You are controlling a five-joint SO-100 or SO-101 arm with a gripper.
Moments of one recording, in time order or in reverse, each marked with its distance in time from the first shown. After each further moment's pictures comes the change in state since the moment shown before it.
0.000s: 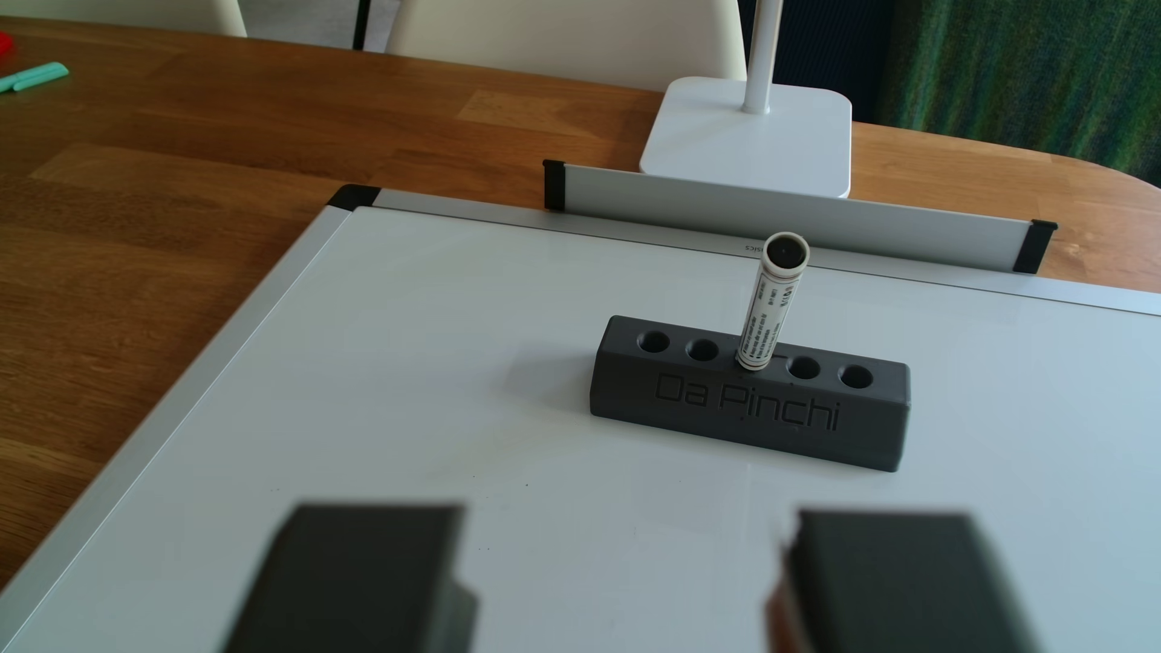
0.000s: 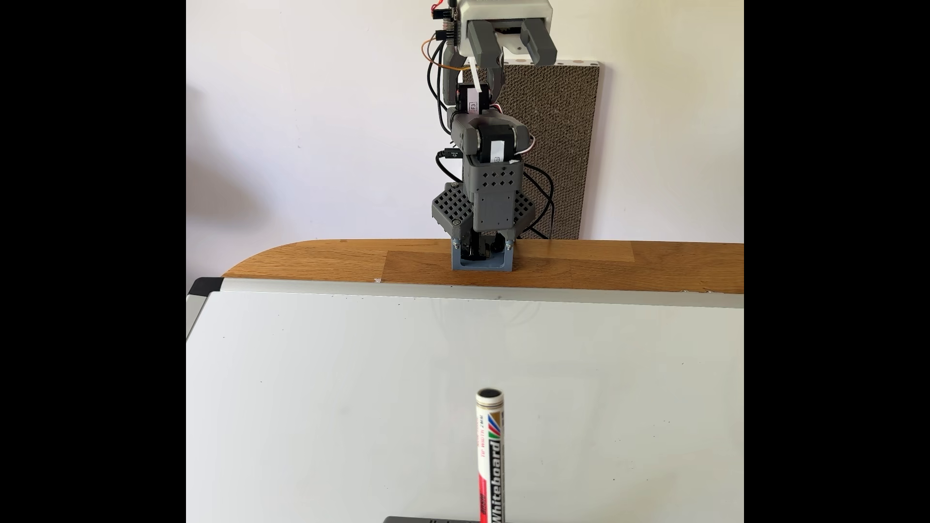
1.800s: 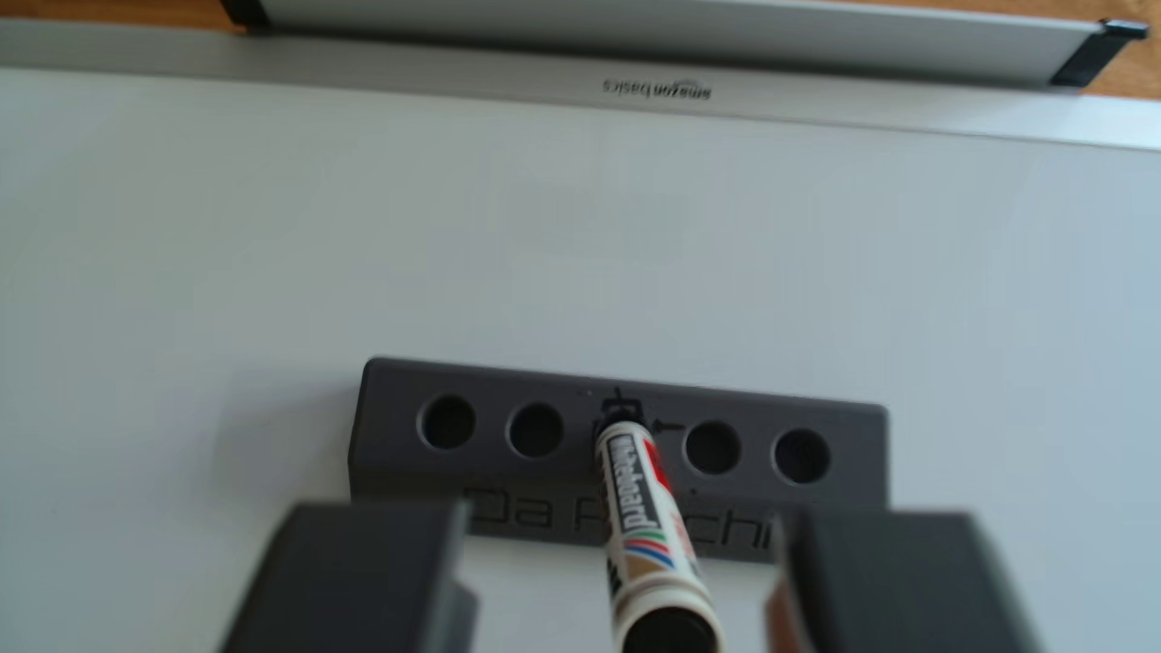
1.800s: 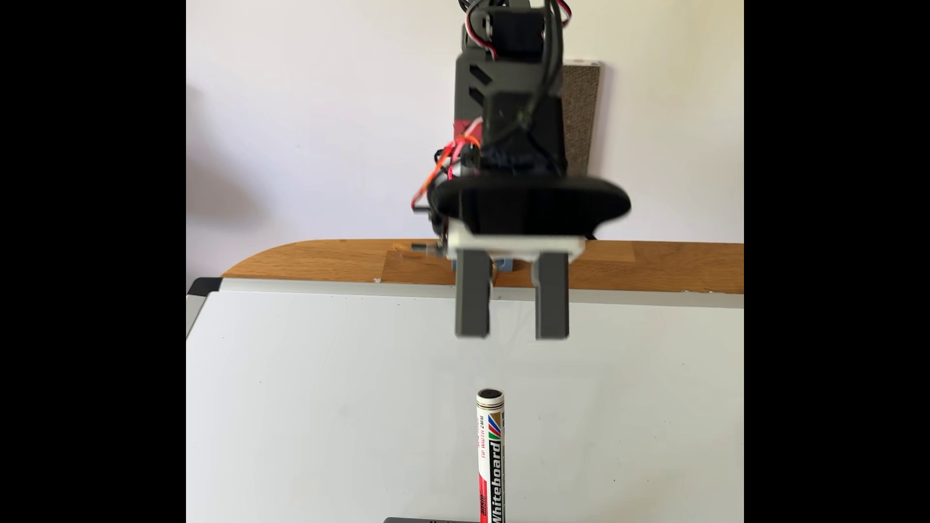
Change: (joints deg) arm 8.1 -110.7 -44.5 -34.8 -1.7
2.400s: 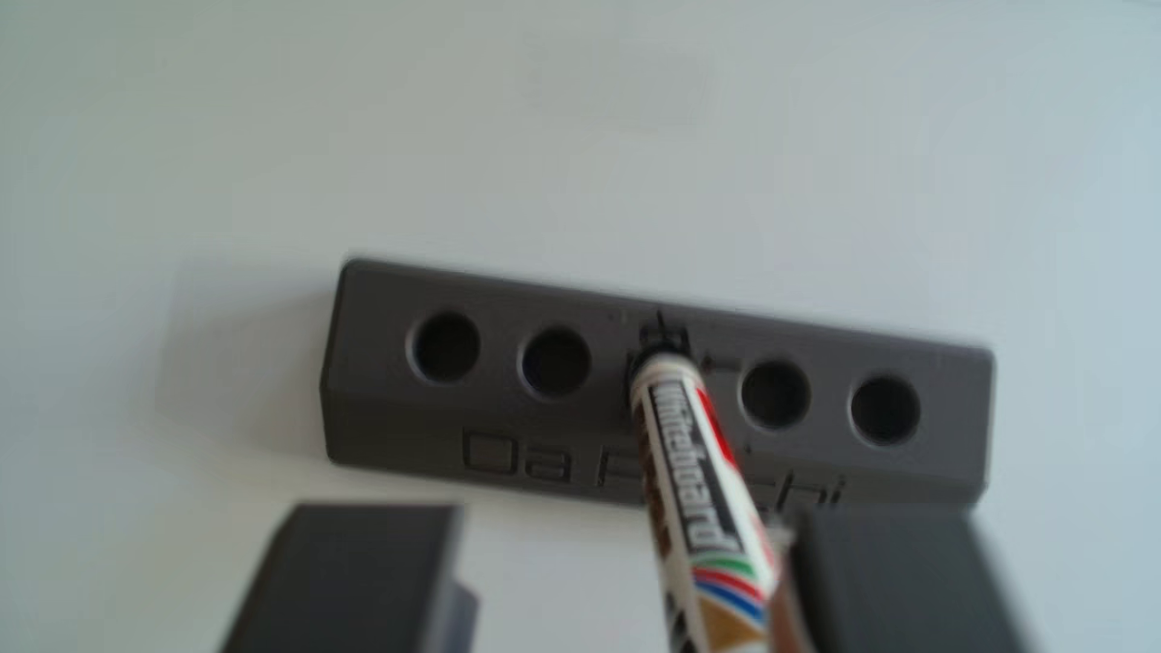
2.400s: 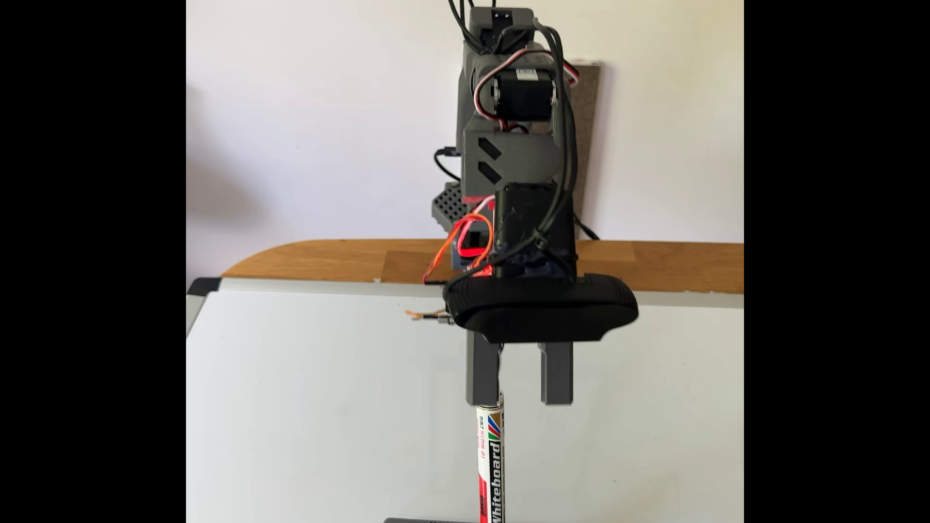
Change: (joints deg) arm -1.0 -7.6 0.0 -2.9 -2.2
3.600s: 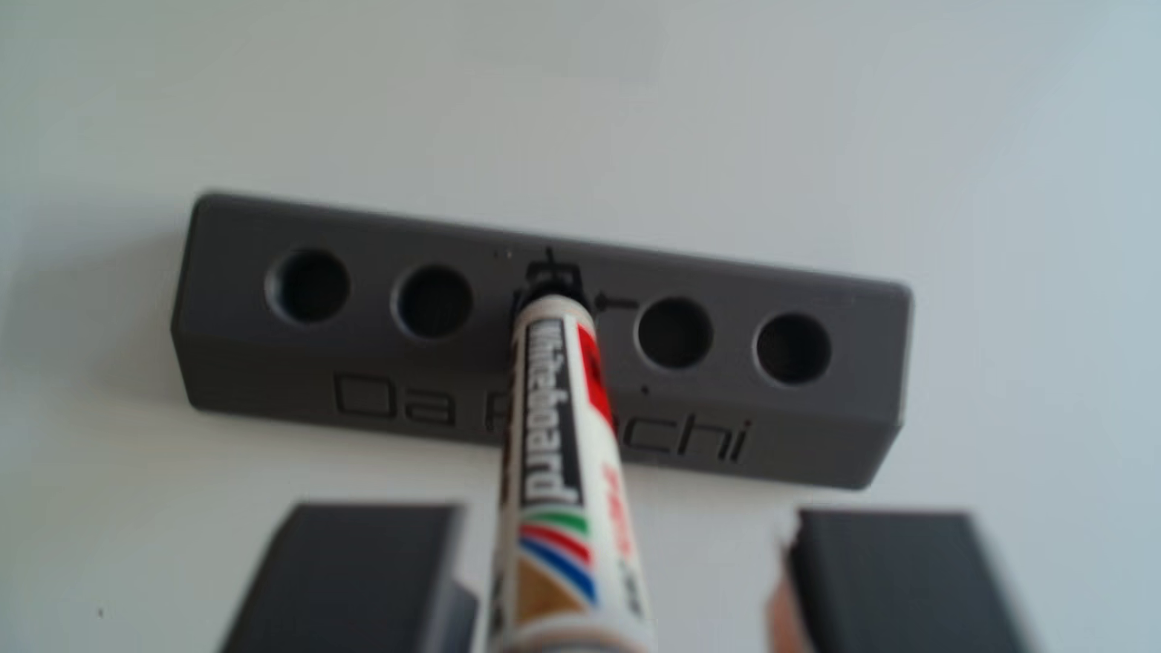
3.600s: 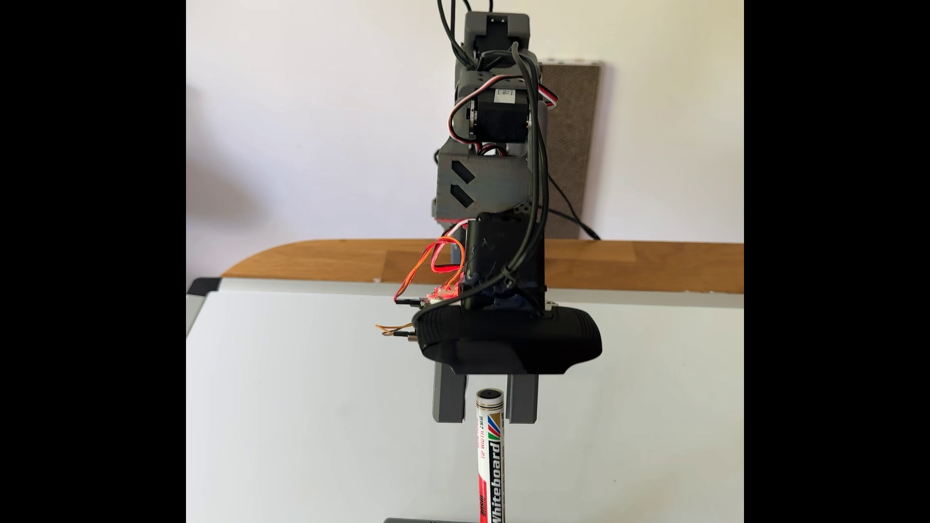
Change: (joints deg) arm 3.2 -2.6 -0.2 2.8 -3.3
